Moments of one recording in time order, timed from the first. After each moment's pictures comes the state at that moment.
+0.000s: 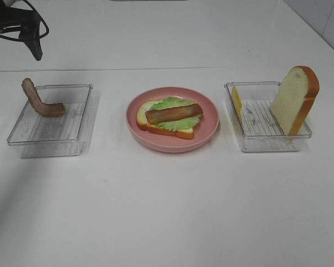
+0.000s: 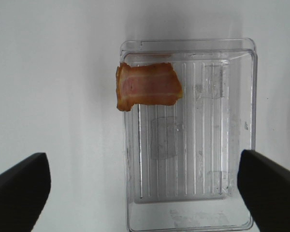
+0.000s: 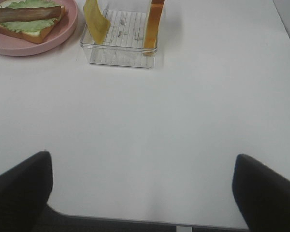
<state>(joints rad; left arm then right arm) -0.04 2.12 -1.97 -0.06 1.21 -0.11 0.00 0.00 -0.46 0.01 1.11 0.00</state>
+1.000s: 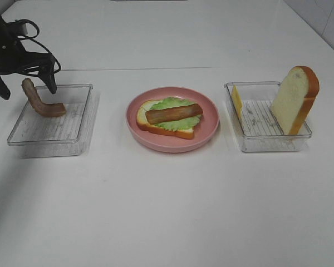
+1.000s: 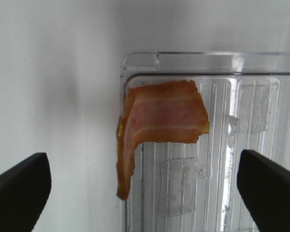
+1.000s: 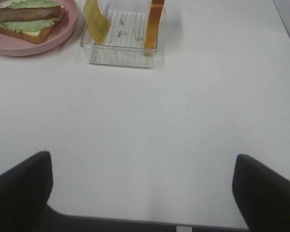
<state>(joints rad) 0.00 2.34 -1.98 -0.13 1.07 -0.06 0.00 0.00 -0.46 0.01 1.11 0.00</state>
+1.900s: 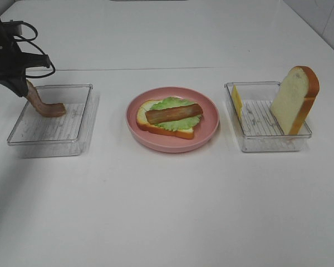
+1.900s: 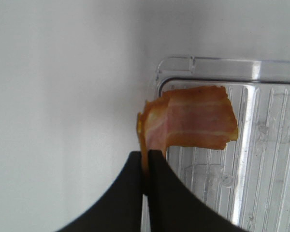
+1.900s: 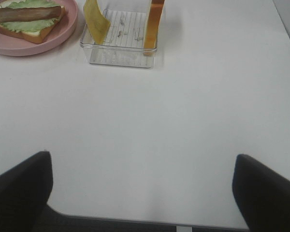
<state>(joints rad) 0.00 2.34 -1.98 -0.05 1.07 -0.12 0.00 0.00 -0.46 0.01 1.11 0.00</state>
